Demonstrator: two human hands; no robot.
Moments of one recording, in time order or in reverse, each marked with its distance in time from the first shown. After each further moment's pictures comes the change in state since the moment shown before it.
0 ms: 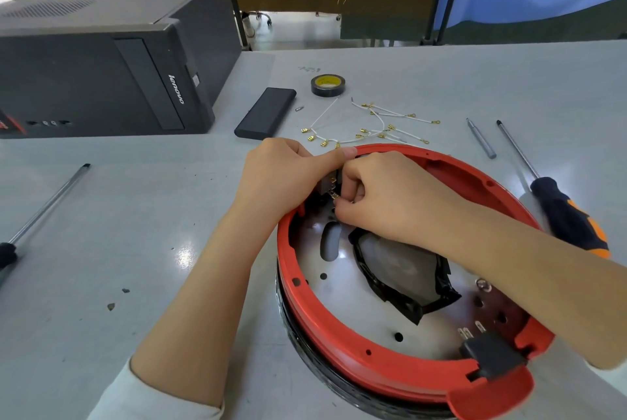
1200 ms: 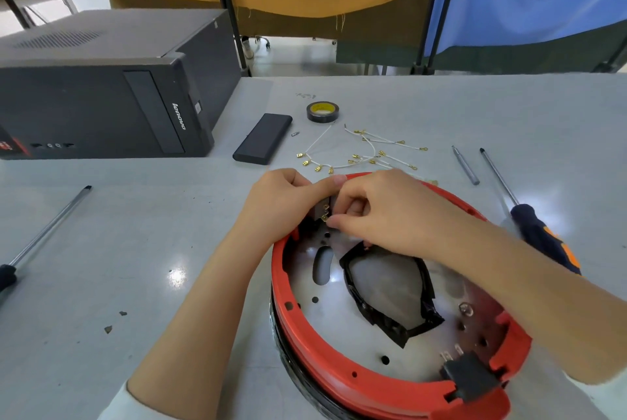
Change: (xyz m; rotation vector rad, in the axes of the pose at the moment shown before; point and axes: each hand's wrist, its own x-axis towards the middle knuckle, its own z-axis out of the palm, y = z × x) left_hand -0.001 0.001 0.000 -0.104 -0.096 -0.057; right_hand -0.001 0.010 -0.018 0.125 -0.055 -0.020
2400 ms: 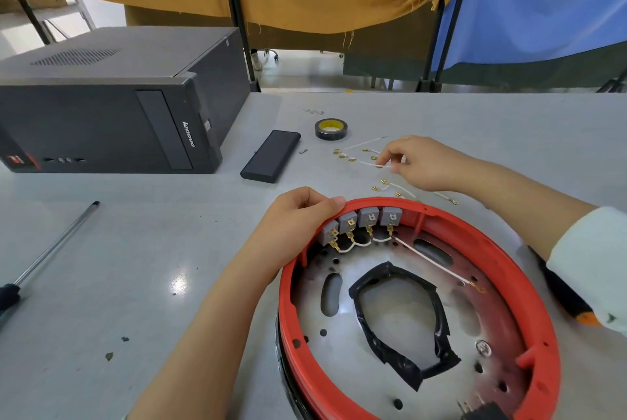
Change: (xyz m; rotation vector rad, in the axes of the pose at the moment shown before) left_hand 0.002 -0.001 0.000 -0.229 -0.148 -0.012; right_hand 0.094 0.097 -0.044 -0.230 0.005 0.088
